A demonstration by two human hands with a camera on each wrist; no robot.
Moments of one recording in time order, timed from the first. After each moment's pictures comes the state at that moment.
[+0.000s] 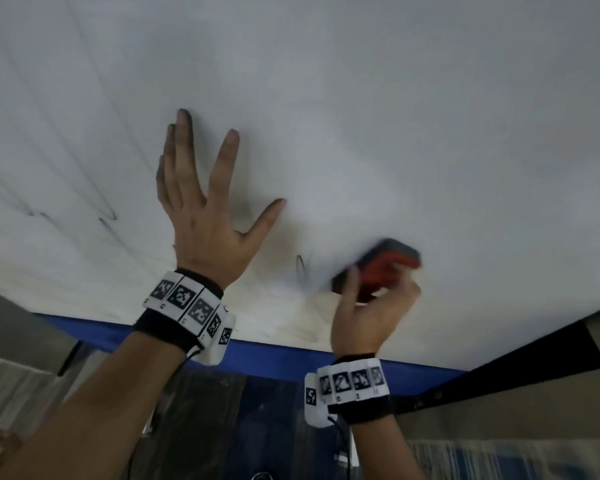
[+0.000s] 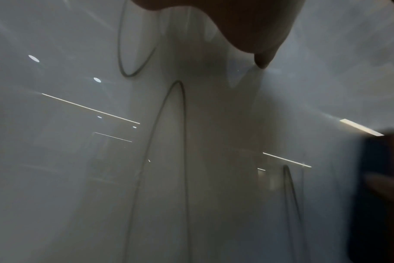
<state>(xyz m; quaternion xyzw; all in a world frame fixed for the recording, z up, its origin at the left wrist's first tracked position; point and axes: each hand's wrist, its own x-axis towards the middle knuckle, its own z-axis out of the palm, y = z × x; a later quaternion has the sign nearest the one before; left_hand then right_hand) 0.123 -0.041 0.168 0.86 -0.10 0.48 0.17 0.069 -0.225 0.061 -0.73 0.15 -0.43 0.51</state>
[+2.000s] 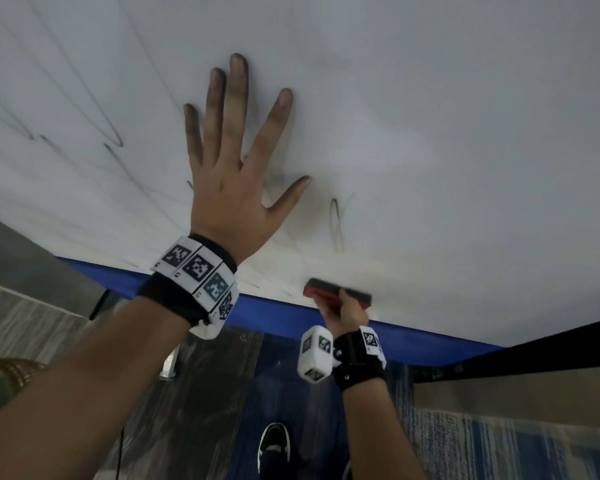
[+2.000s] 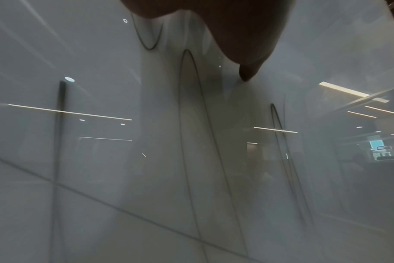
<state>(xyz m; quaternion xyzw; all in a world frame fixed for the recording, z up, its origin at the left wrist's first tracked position) 0.109 -0.029 0.124 0.91 -0.12 0.38 0.10 0.074 -0.192 -0.076 -0.21 0.49 0.03 0.84</state>
